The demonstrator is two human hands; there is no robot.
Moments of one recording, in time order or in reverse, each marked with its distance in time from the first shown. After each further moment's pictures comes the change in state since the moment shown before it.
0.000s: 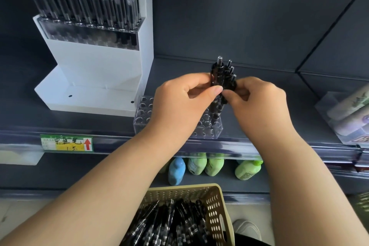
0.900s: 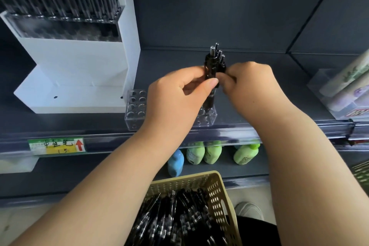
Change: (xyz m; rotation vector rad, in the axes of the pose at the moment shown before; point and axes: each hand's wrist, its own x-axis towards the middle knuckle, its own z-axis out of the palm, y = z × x) left_hand -0.009 -0.006 0.007 0.060 -0.024 0.087; right_hand 0.009 0.001 -0.003 -0.232 -0.116 -0.033
